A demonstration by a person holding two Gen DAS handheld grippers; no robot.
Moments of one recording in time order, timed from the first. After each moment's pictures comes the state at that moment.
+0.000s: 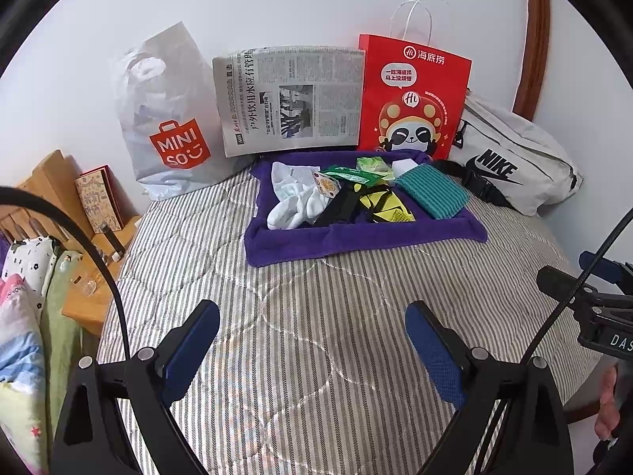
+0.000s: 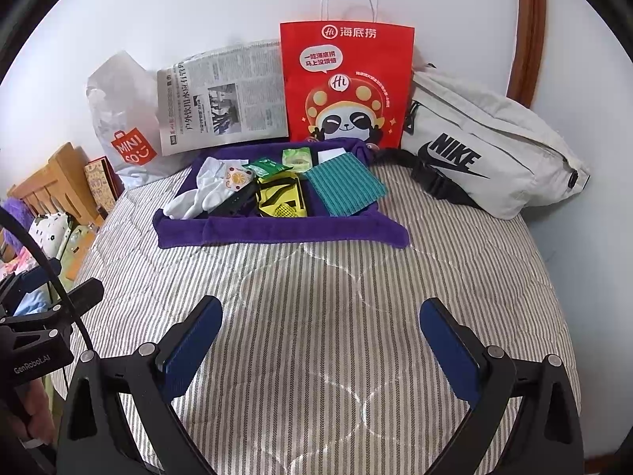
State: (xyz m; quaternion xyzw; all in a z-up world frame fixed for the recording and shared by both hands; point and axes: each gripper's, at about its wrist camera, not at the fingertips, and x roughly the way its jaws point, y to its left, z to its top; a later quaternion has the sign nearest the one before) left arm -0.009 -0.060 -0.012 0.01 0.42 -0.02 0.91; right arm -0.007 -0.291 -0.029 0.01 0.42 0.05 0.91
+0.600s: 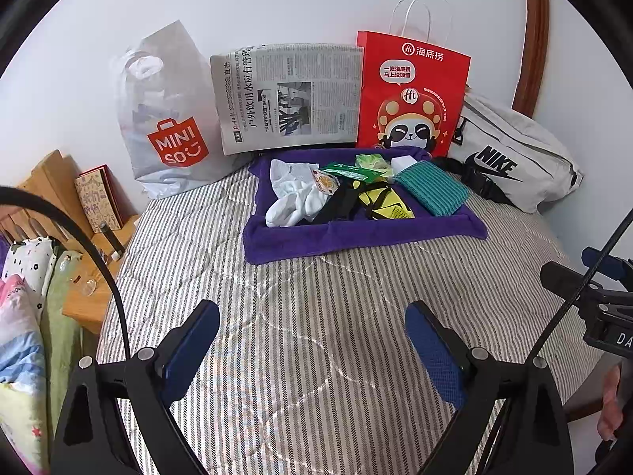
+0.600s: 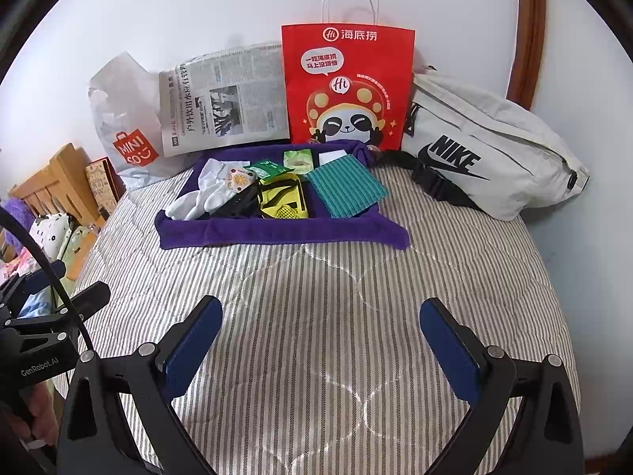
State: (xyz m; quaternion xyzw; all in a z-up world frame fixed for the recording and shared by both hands) left arm -0.009 -0.061 -0.014 0.02 0.42 -0.01 0.91; right arm -0.010 -0.290 -0.026 0.00 0.42 0.05 0.91
